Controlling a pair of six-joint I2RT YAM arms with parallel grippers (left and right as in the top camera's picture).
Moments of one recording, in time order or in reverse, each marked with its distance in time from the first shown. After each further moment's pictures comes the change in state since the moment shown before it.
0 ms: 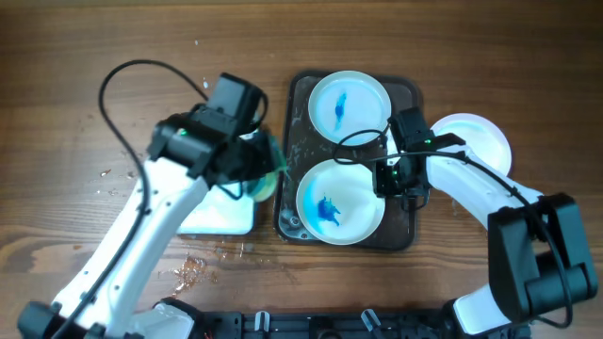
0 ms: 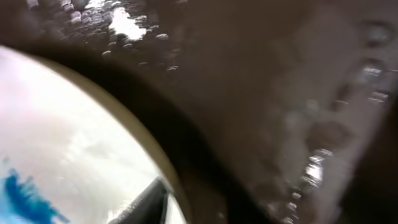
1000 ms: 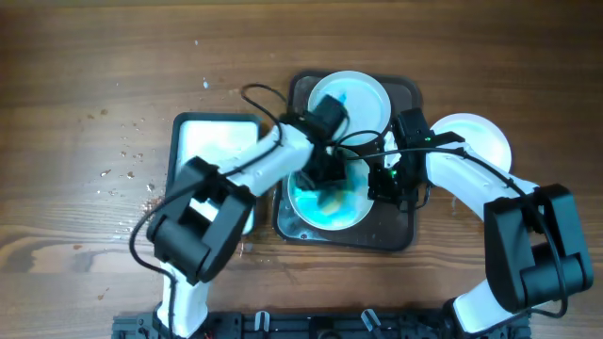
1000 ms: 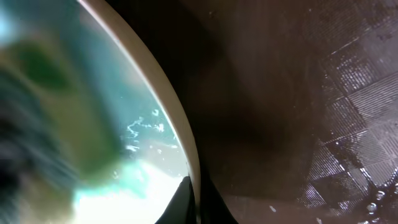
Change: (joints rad) left arm -0.211 0.603 0.020 0.364 0.240 -0.066; right arm -0.014 0.035 0.003 -0.021 -0.158 0.085
